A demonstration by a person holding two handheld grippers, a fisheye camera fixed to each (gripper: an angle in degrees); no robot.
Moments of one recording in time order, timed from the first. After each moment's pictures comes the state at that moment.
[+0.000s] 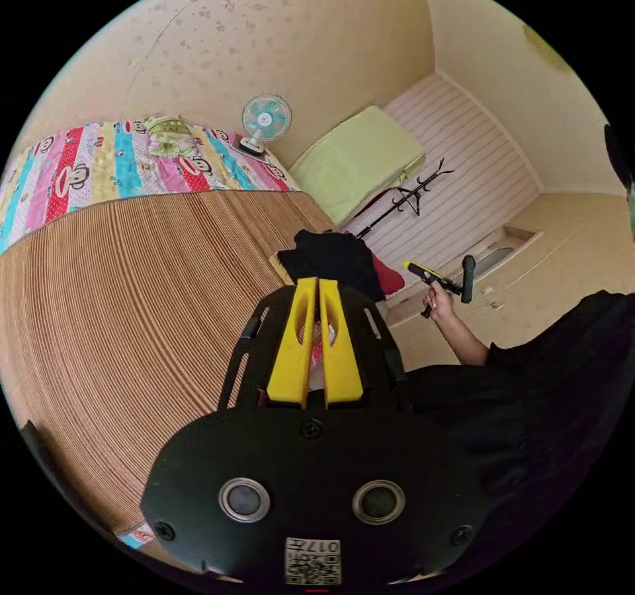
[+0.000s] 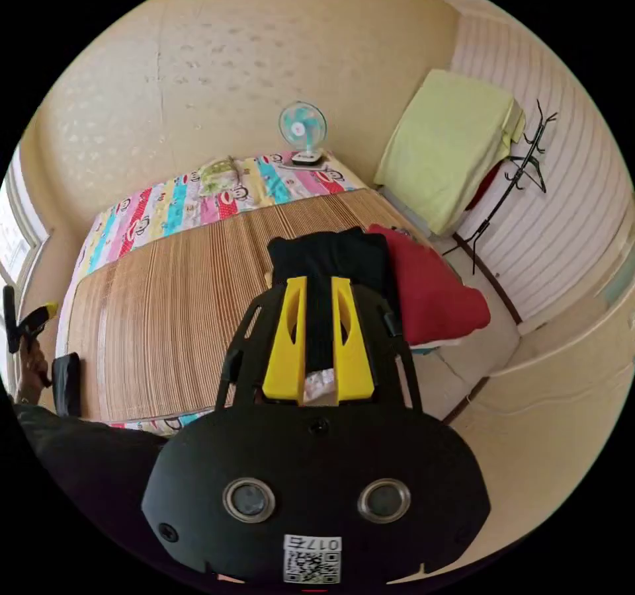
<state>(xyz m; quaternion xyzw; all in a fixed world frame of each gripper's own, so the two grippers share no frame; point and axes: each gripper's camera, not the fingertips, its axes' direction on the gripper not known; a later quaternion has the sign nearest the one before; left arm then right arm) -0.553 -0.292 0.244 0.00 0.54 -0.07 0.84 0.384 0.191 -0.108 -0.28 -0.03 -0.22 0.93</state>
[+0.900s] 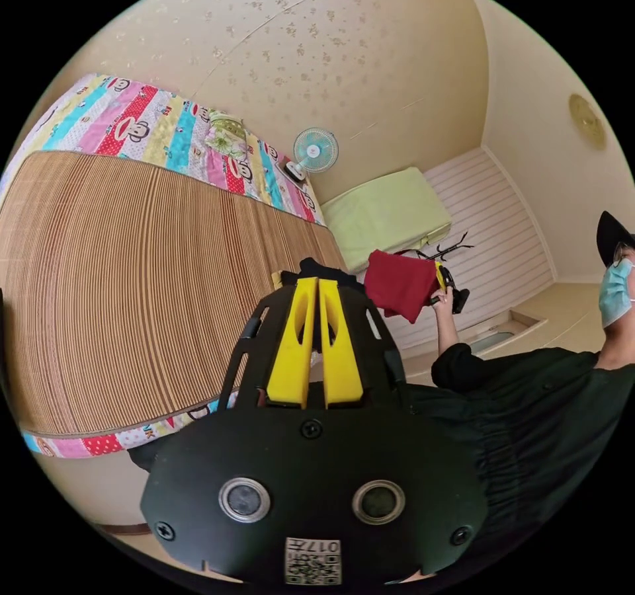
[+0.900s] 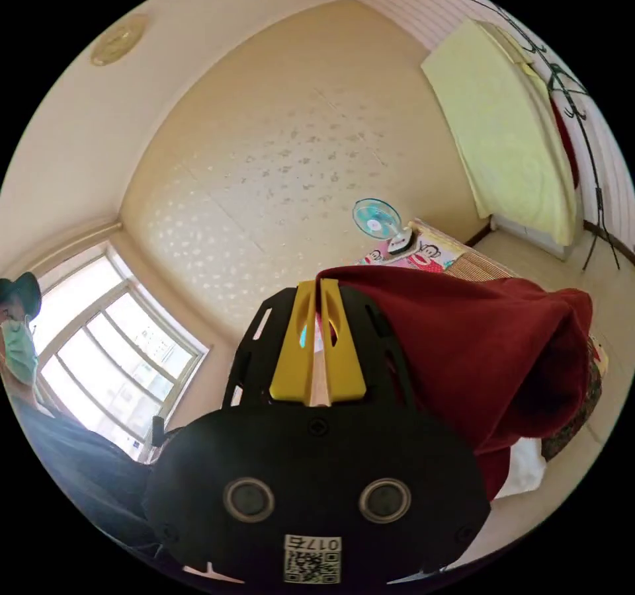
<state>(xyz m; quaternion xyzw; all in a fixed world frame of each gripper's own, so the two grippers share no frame) -0.491 -0.180 0.305 0.01 0.50 -0.26 0.82 0.427 -0.075 -0.220 -0.14 -0.52 -0.03 0.84</state>
